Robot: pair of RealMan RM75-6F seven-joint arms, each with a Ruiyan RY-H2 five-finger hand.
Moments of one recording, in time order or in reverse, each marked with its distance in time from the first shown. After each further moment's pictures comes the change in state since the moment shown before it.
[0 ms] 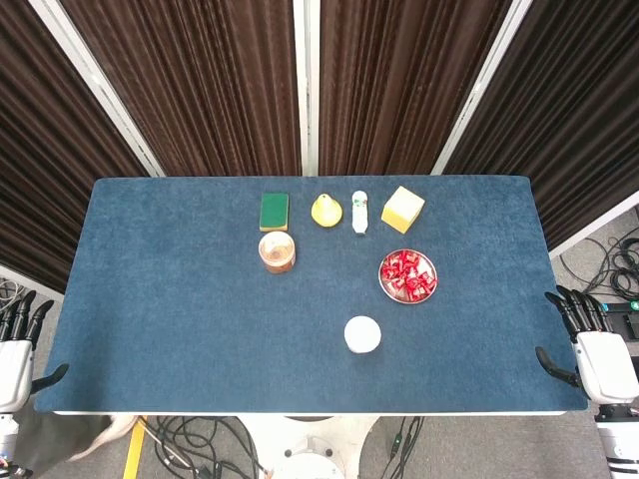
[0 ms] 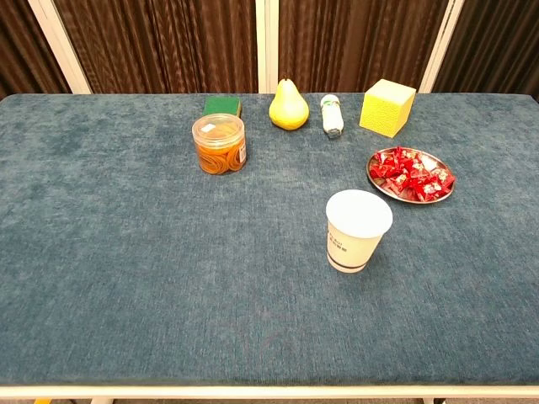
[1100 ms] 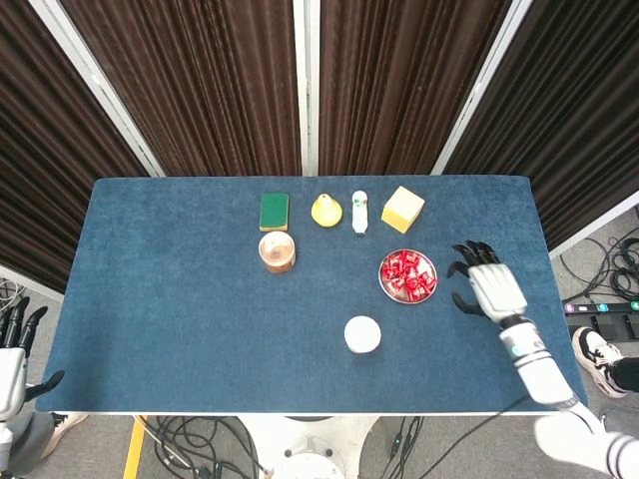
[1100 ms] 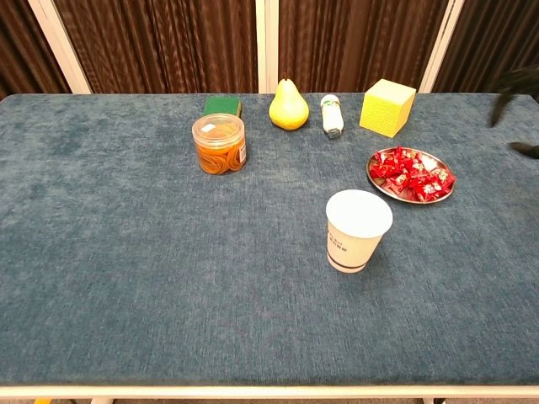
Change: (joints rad) left arm 0.029 0.003 0.013 0.010 0.009 0.024 -0.036; right arm 0.424 -0.273 0.161 0.217 0.234 -0.537 -0.204
